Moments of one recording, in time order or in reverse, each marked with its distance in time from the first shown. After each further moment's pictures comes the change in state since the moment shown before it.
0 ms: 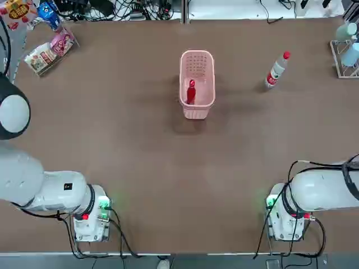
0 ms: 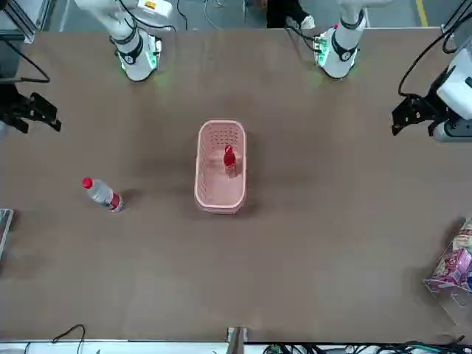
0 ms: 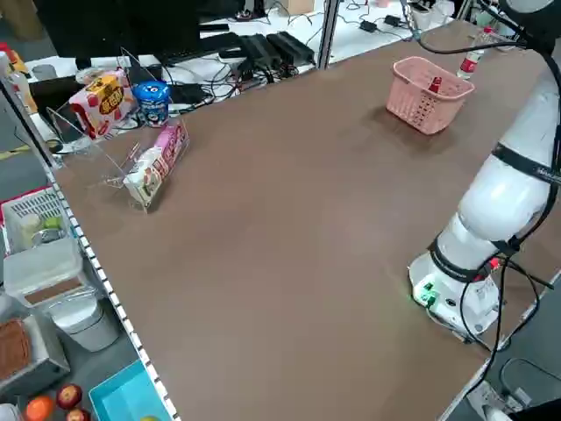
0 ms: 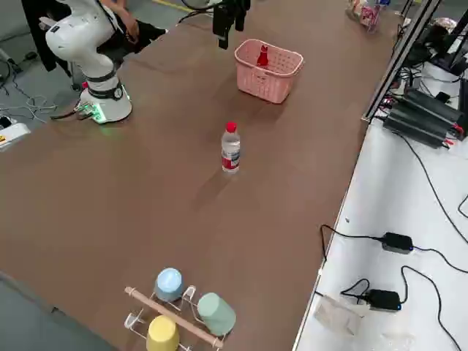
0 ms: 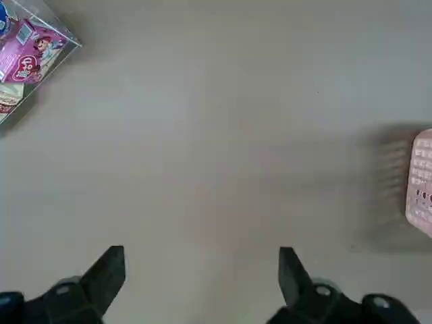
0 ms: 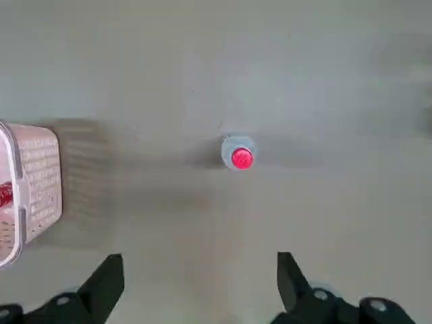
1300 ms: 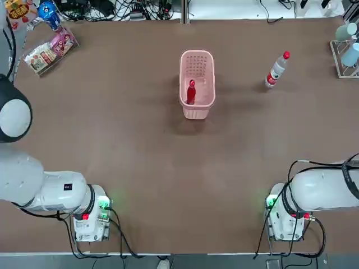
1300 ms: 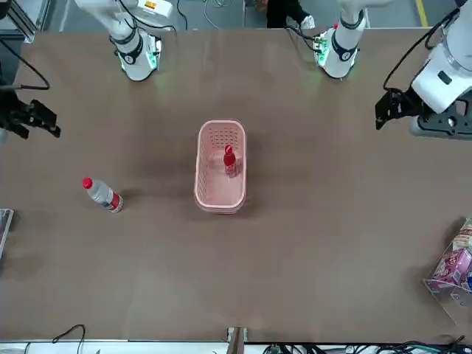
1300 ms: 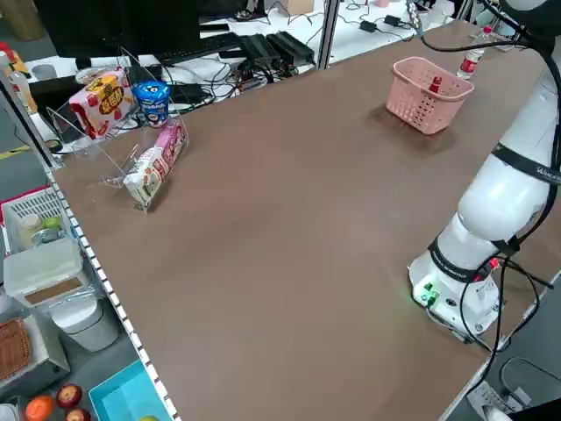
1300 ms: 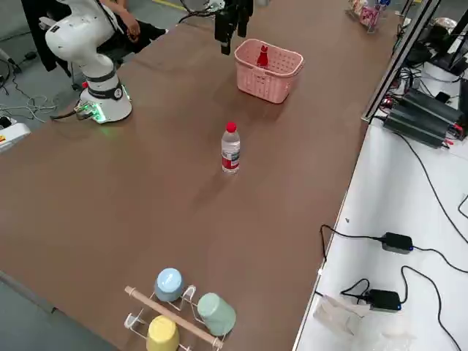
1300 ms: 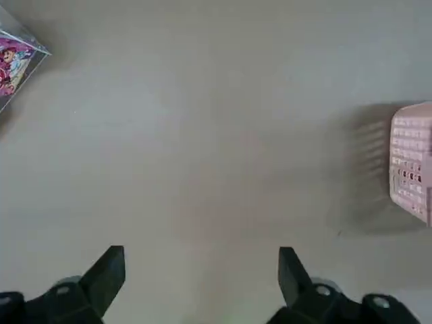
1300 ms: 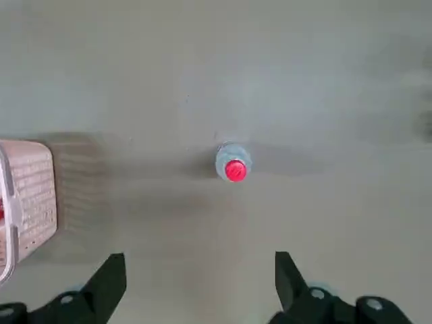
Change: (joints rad) left arm -0.009 0.000 -0.098 -0.001 -0.002 -0.010 -0.017; right arm -0.019 0.018 -0.003 -0.031 0.000 0.070 0.009
